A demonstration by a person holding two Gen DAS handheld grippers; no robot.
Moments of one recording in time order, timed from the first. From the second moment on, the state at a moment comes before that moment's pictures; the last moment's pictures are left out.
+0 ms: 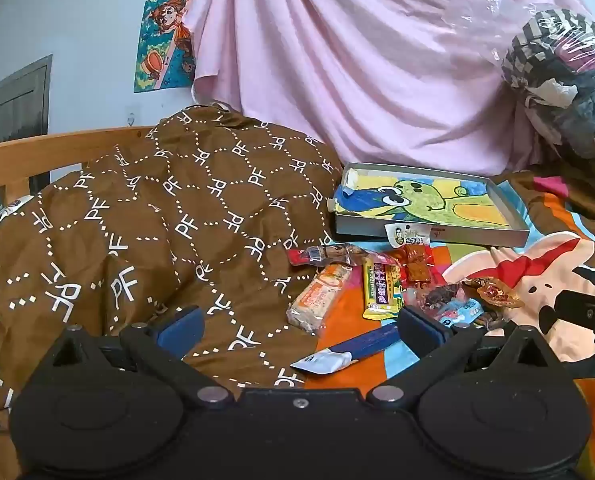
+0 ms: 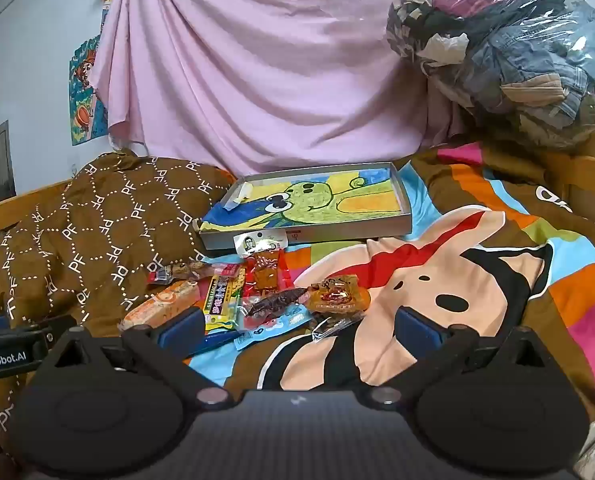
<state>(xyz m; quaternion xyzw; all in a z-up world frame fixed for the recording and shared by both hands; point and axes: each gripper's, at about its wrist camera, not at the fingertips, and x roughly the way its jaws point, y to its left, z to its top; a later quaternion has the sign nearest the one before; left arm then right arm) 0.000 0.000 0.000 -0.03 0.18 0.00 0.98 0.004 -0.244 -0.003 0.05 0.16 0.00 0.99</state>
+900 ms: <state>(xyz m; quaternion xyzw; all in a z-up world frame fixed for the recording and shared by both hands) -0.001 0.000 -0.001 -0.03 0.18 0.00 0.98 0.005 -0.244 -0.003 0.05 0.16 0.00 0.99</state>
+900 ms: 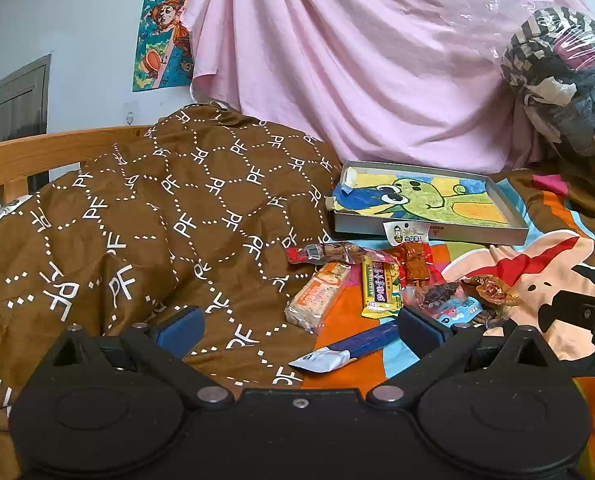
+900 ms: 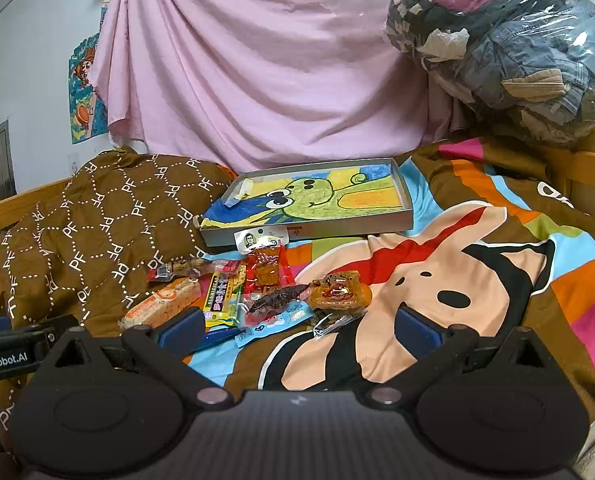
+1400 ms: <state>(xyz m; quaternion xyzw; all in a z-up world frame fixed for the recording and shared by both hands) 0.000 0.000 -0.003 -0.03 0.18 0.00 0.98 0.005 -0.244 -0.003 0.05 0.16 0.00 0.99</state>
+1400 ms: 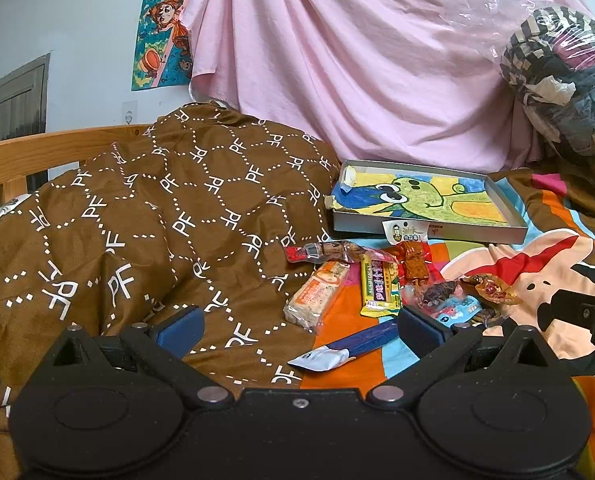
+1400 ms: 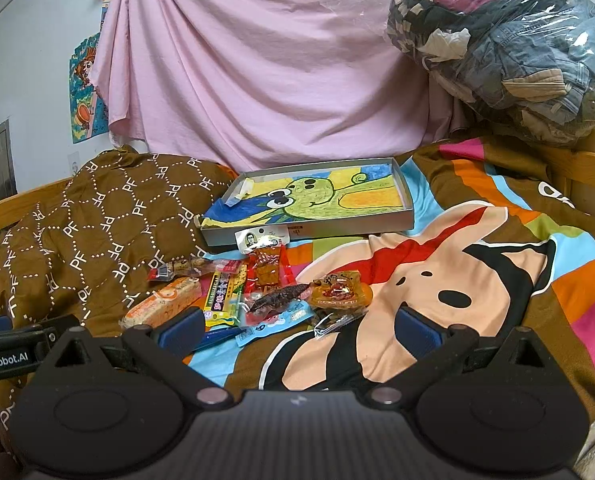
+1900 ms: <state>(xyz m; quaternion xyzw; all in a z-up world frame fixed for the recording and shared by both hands) 0.000 -0.001 -0.004 -0.02 0.18 0.00 0.98 0.005 -0.245 -0.003 0.05 0.16 0.00 0.99</state>
